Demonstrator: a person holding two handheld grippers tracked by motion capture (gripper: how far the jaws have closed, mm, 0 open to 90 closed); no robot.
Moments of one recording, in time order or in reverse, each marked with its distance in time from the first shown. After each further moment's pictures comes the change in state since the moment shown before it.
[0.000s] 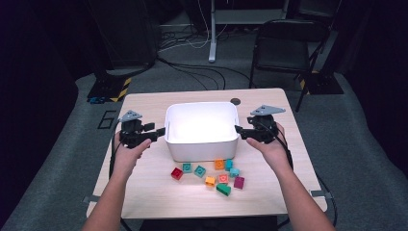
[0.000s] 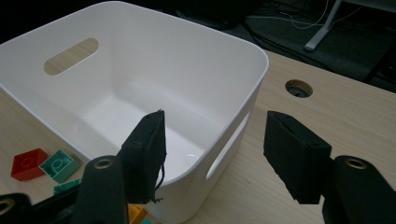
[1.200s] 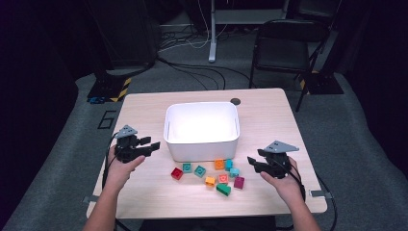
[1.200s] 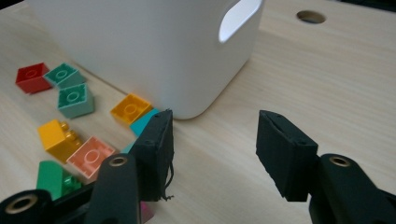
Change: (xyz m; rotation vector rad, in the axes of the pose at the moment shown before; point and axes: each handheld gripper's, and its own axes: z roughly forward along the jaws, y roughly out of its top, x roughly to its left) left arm 0.014 -0.048 -0.003 0.045 -0.014 0.038; right arm 0.005 -0.107 -0.025 0.039 0.017 0.016
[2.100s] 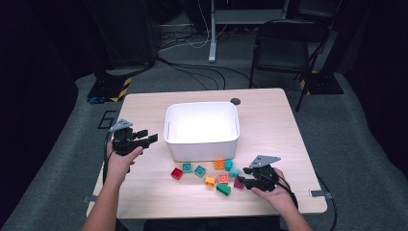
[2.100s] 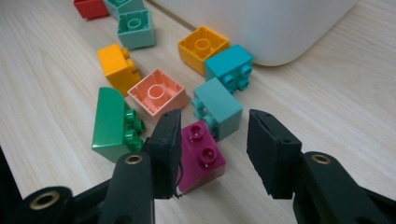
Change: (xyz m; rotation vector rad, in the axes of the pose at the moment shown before) left arm 0.015 0.013 0.001 -0.065 0.014 -0.079; right arm 0.031 -0.029 0.024 0.157 0.183 -0.099
